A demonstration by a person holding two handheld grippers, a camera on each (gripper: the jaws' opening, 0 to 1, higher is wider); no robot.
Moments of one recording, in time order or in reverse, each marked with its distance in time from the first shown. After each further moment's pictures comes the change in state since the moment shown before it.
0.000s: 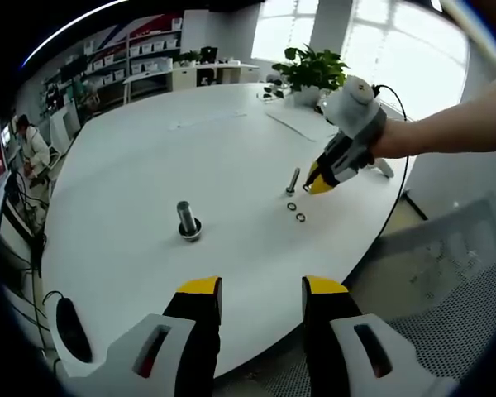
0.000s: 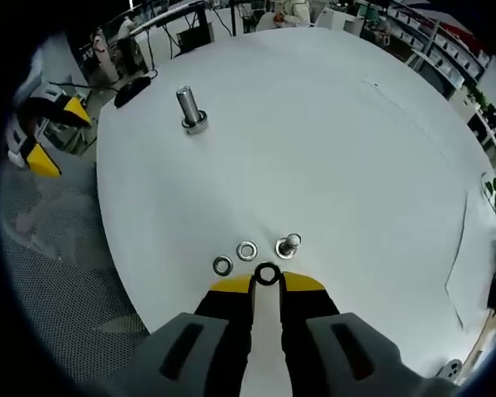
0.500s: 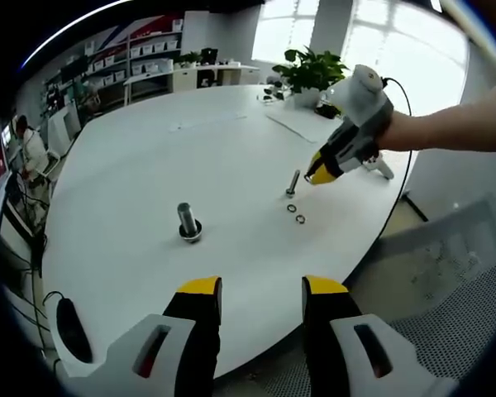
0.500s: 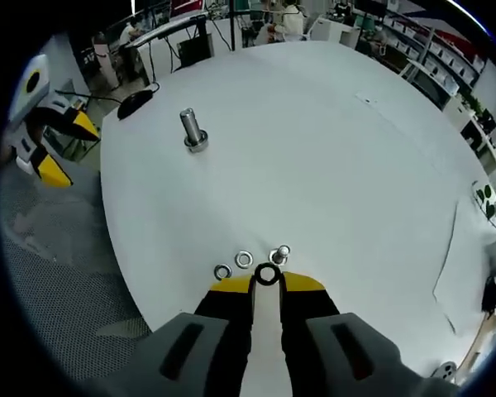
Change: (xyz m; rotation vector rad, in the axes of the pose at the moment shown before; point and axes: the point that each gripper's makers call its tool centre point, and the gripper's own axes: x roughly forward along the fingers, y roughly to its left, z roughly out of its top) left arm -0.001 0.001 0.001 -0.001 -0.007 0.002; right arm -0.018 -0.002 0.010 -0.011 -0.039 -0.022
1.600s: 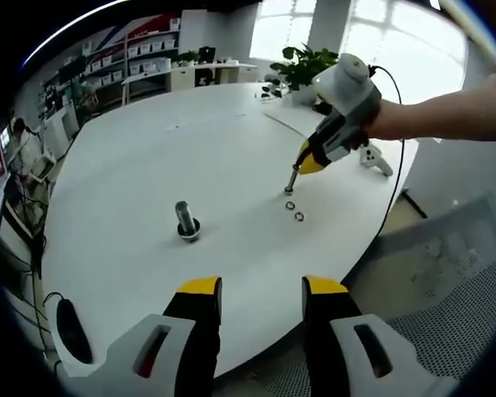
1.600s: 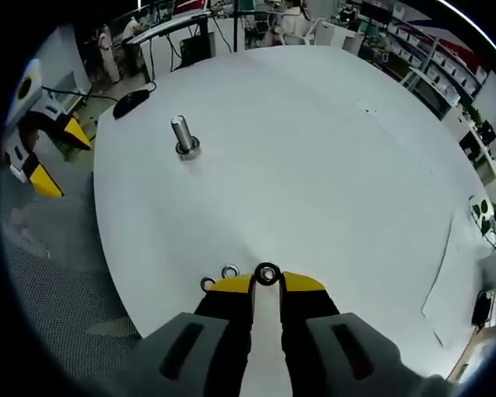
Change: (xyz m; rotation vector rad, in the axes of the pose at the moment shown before) left arm 0.001 -0.002 -0.001 0.005 0.006 -0.006; right arm 0.010 -0.011 0.014 -0.046 0.015 -0.016
